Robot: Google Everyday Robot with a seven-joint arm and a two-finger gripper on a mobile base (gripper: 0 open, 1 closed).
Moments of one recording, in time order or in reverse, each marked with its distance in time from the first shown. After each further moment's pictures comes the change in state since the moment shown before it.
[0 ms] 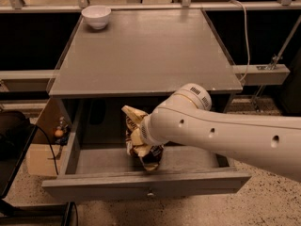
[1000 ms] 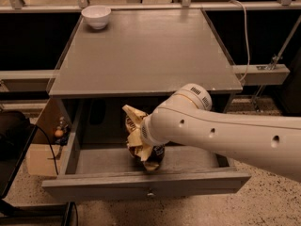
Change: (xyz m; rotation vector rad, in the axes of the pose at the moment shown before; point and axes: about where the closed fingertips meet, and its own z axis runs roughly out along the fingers) arm 0.000 0.000 0.000 0.000 0.000 0.000
